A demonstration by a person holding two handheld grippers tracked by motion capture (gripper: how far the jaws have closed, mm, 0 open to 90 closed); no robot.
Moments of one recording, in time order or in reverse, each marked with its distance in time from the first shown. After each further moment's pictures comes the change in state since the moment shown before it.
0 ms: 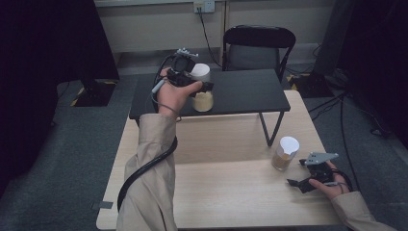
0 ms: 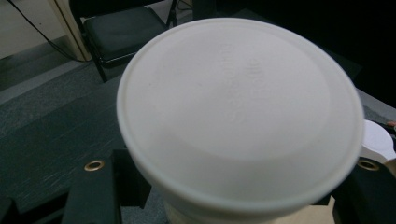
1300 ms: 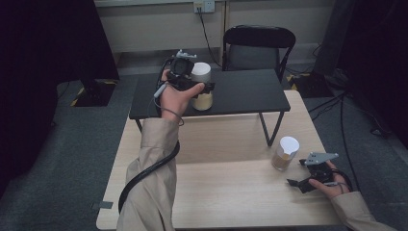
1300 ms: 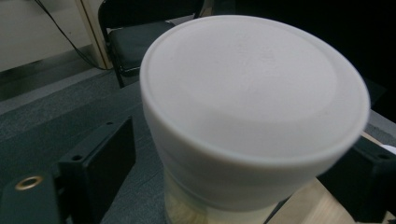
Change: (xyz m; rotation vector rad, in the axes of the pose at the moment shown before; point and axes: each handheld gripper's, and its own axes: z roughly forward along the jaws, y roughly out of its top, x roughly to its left) left arm -0.017 -0.019 0.002 -0.075 0.084 -0.057; right arm 0.000 0.000 0.000 0.000 0.000 0.001
